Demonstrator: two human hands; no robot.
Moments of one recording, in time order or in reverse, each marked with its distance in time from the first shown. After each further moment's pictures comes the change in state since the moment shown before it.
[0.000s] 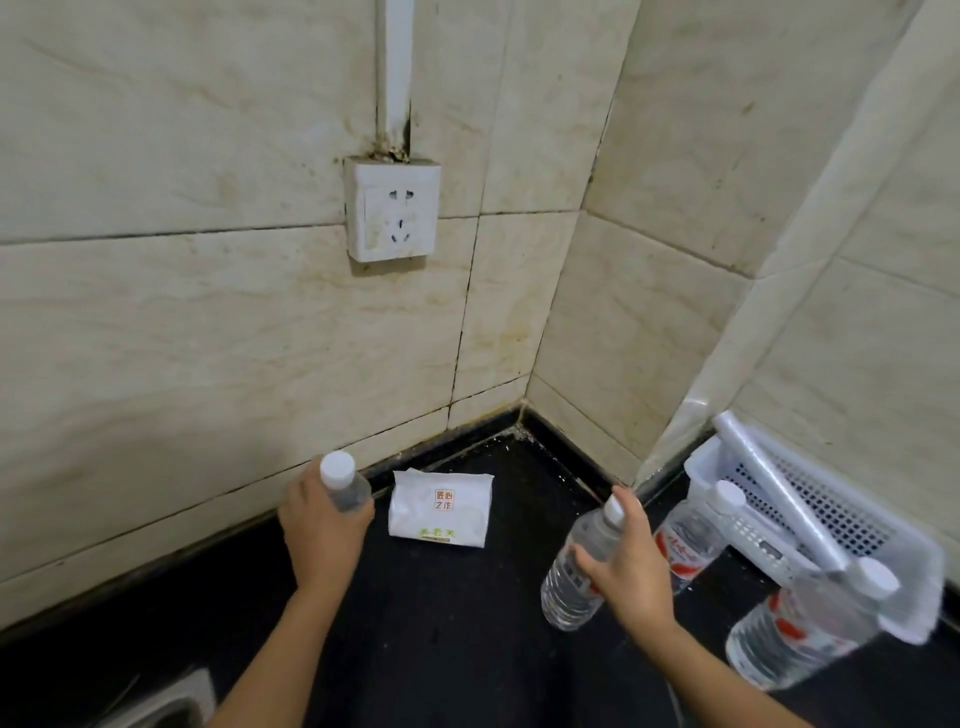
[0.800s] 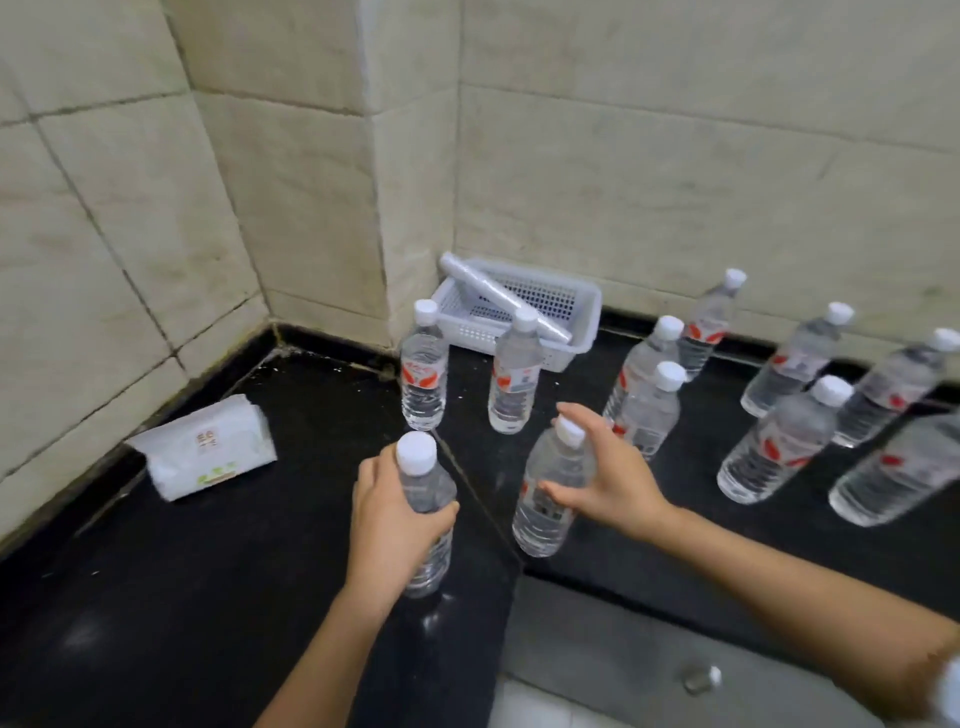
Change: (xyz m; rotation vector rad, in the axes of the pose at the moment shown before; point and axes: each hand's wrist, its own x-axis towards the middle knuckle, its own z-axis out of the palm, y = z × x) left_hand -0.255 0.088 0.026 0.041 -0.852 0.408; right_hand -0.190 0.069 -0.175 -0.116 0.088 0.071
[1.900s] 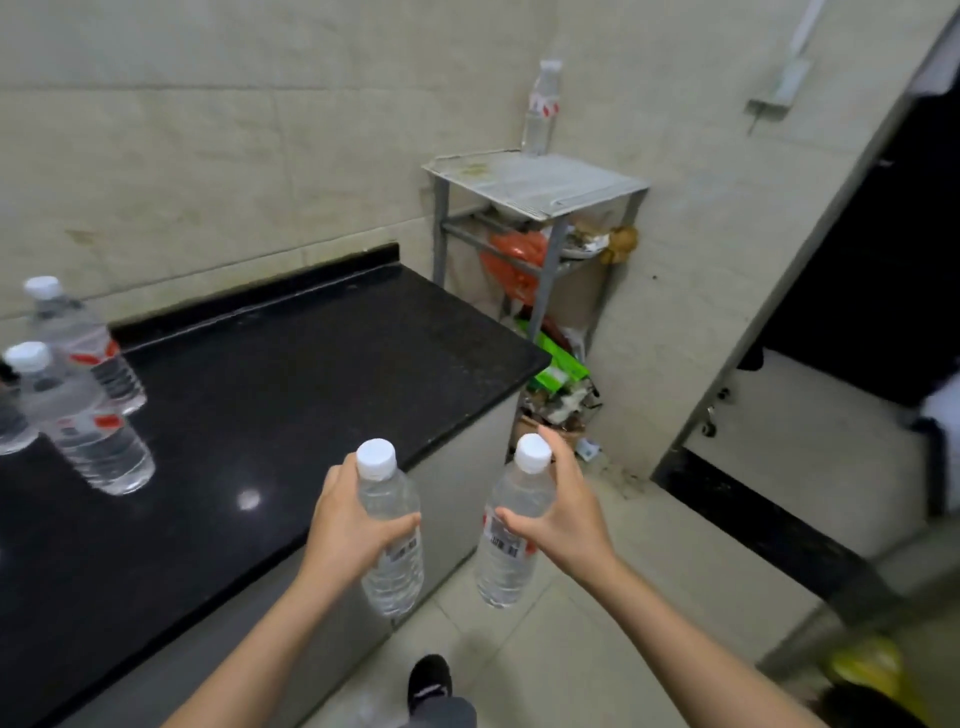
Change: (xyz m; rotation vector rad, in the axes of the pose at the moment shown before) left_hand -0.405 0.304 0.421 -0.101 -1.007 0.559; right_hand -0.568 0.260 -0.277 -0.015 0.892 0.888
